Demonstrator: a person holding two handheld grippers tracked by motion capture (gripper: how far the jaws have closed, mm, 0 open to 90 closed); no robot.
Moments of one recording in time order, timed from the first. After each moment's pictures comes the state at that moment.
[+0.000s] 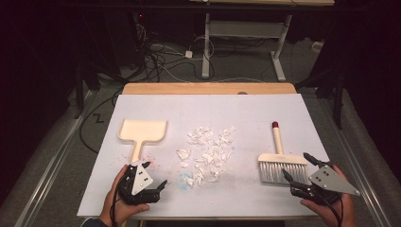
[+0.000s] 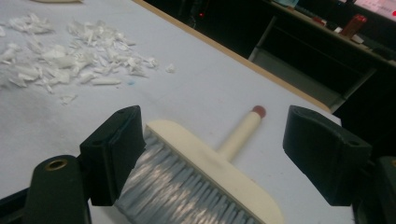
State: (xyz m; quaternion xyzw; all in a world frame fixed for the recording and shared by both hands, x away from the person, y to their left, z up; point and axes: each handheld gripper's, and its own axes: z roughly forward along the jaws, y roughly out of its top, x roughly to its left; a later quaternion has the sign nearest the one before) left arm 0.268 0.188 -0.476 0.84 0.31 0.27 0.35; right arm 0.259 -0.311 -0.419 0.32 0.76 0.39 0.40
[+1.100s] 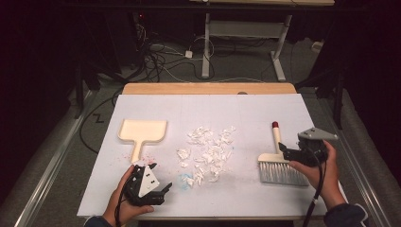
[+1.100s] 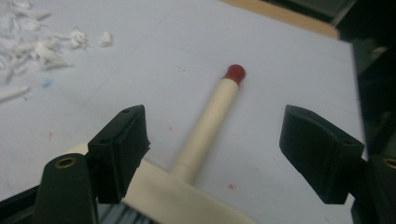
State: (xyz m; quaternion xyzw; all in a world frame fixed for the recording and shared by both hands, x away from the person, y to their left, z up) left arm 0.268 0.175 -0.478 0.86 0.27 0.26 0.34; right arm 0.361 -0.311 -0.412 0.47 0.76 0.32 0.30
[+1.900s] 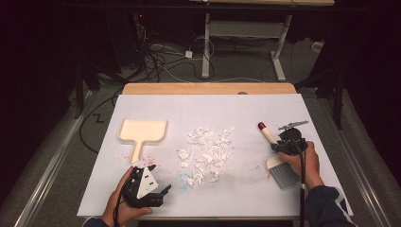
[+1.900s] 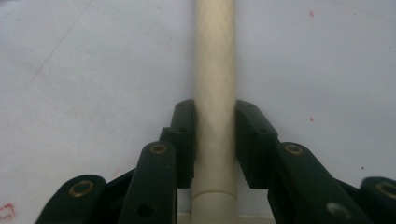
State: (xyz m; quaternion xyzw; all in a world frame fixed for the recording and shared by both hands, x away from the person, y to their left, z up) left arm 0.265 0.178 -0.479 0.86 0.27 0.26 0.35; right arm 0.422 -0.296 -0.456 0.51 0.81 0.22 0.18
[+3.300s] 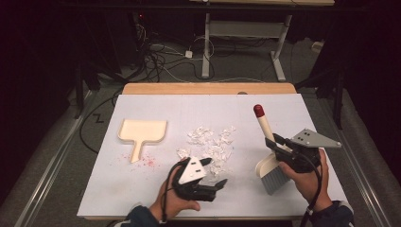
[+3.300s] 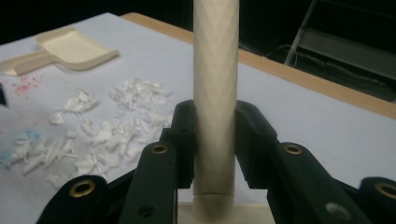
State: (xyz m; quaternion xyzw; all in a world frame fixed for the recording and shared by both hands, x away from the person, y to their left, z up) left arm 0.276 0.054 -0.421 0.82 0.24 0.12 0.51; right arm 0.315 -0.256 -0.363 0.37 0.77 0.44 0.28
